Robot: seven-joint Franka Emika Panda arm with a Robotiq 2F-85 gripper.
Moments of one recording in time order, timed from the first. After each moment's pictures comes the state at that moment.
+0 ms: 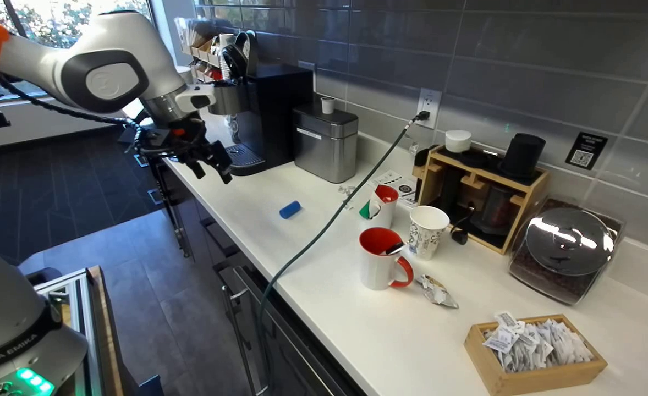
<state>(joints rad) 0.14 -0.63 0.02 -2.77 -0.12 2.42 -0.22</state>
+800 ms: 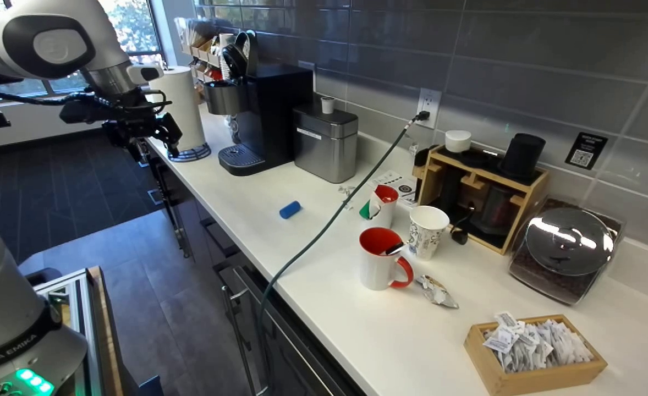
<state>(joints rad) 0.43 -0.78 0.07 -2.75 -0.02 2.15 -0.45</state>
